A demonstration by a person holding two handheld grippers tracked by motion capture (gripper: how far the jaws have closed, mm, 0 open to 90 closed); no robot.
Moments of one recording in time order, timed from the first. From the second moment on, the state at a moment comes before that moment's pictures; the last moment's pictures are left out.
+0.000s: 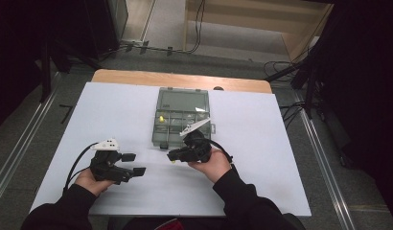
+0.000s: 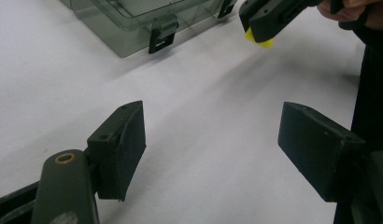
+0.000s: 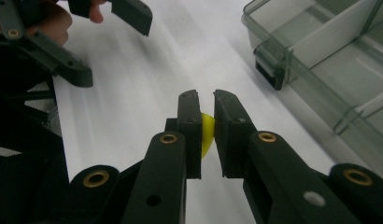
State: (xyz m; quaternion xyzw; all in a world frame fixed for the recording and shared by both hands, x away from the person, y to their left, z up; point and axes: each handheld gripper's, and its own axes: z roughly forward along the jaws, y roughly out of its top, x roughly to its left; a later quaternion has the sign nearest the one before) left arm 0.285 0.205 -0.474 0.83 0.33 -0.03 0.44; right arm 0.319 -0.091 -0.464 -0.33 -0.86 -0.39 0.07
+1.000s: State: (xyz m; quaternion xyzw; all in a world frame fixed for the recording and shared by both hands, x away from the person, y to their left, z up) left arm 0.286 0.206 -0.475 0.83 0.34 -0.03 0.44; right arm 0.378 -0.081 -0.445 -0.36 -0.85 -0.39 0.06
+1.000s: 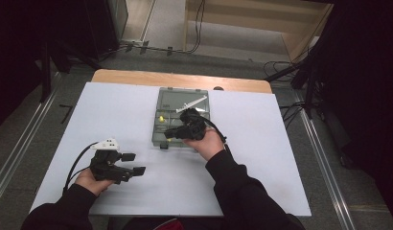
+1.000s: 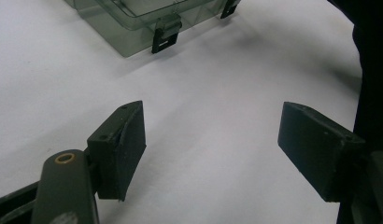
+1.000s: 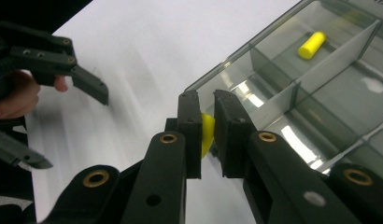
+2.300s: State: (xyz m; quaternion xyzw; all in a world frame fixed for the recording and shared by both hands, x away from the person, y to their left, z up) left arm 0.290 0.202 -0.475 0.83 0.34 -0.03 0.44; right arm 0.449 -0.062 -0.460 -0.39 -0.82 -0.41 0.00
